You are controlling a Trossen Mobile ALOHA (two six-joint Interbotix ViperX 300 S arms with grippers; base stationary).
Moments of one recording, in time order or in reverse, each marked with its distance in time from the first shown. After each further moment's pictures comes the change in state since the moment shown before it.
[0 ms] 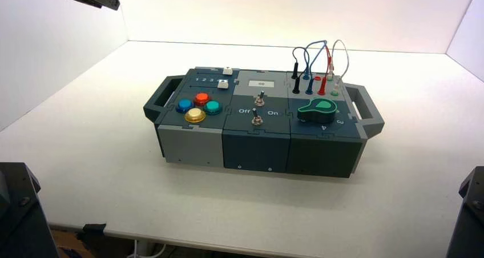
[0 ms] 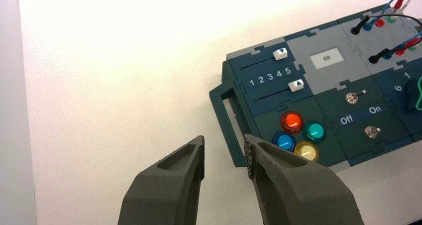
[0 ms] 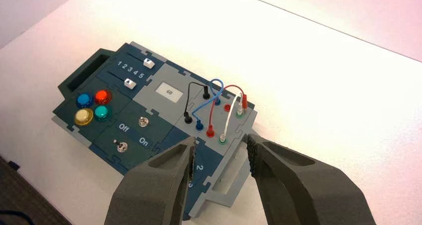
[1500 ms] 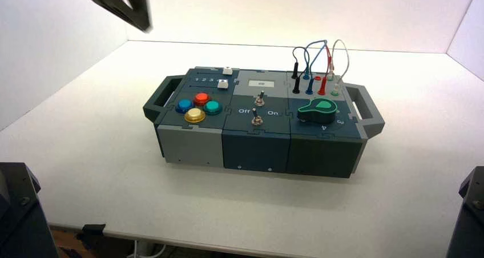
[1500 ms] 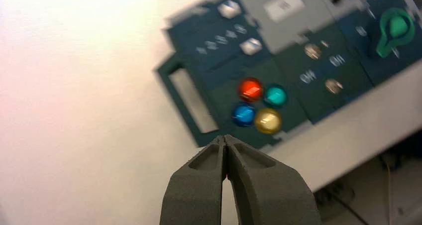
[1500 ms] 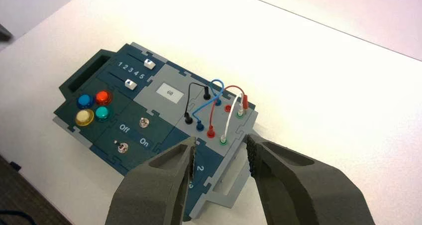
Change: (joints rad) left arm -0.206 0.296 -0.175 -0.021 0.196 0.029; right arm 0.000 0.000 0.000 0.005 0.000 0.000
